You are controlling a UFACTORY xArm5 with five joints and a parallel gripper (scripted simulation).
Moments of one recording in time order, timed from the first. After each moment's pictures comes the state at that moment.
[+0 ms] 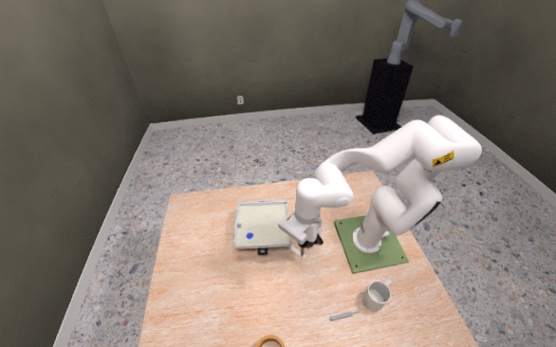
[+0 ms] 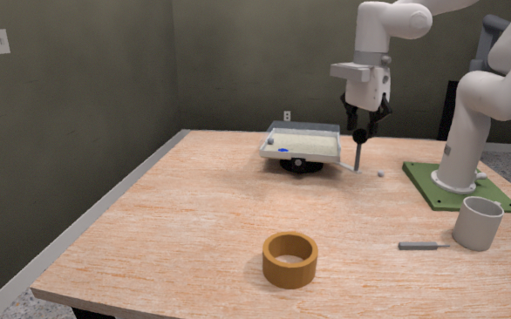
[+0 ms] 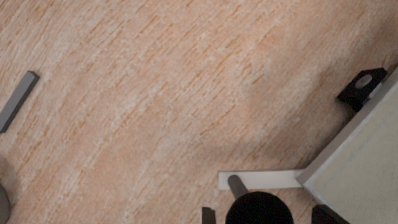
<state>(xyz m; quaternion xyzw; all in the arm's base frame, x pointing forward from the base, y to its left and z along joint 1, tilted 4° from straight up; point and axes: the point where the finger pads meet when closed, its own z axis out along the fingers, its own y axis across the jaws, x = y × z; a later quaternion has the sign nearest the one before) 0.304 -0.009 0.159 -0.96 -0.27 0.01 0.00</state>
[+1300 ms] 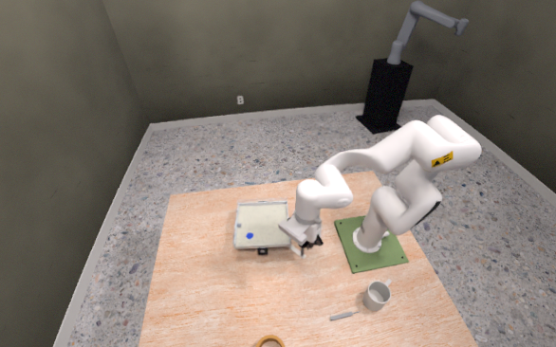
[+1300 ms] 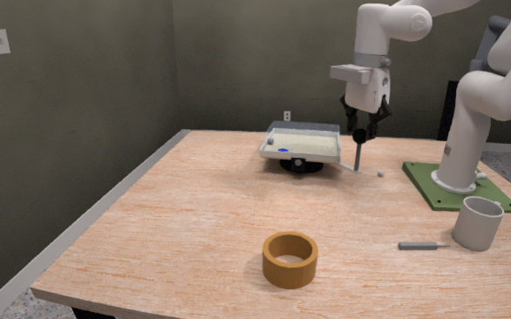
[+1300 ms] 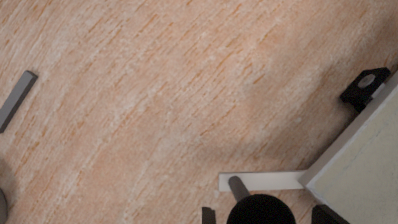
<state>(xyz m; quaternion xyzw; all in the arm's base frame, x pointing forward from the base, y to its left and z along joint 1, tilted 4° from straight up) 0.304 -0.009 0.155 -0.96 -0.27 0.01 0.00</state>
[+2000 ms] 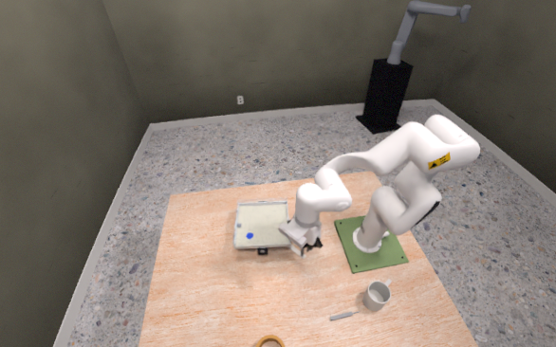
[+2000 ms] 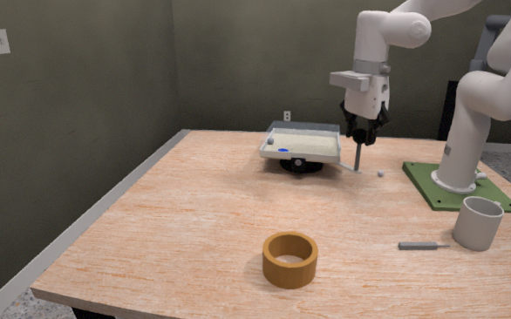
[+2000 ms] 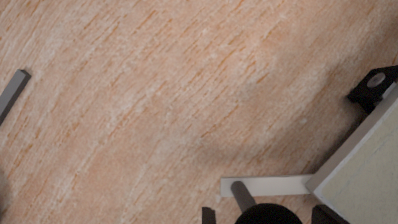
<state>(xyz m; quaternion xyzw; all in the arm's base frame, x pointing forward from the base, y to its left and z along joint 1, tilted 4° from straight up) 0.304 -0.007 0.140 -0.96 -0.27 0.01 0.00</state>
